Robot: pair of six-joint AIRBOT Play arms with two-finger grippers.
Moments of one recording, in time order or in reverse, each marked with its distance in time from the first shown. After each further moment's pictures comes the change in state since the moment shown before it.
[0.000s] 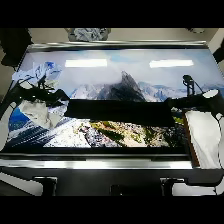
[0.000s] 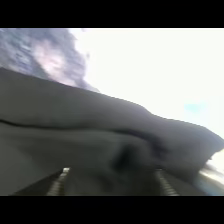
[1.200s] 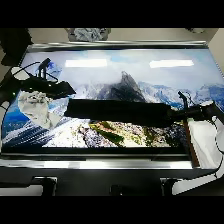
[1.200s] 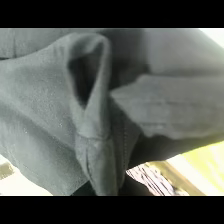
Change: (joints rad) left arm -0.171 0.196 0.029 0.049 -0.080 0.008; right arm -0.080 -0.232 -0.020 0.137 0.292 0.002
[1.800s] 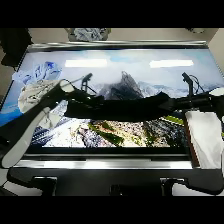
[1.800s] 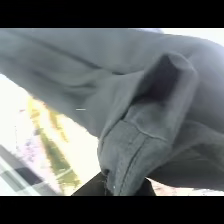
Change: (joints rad) left arm -0.383 -0.190 -0.033 -0.212 0.216 0.020; right arm 0.101 0.363 0.003 0.106 0.095 0.050
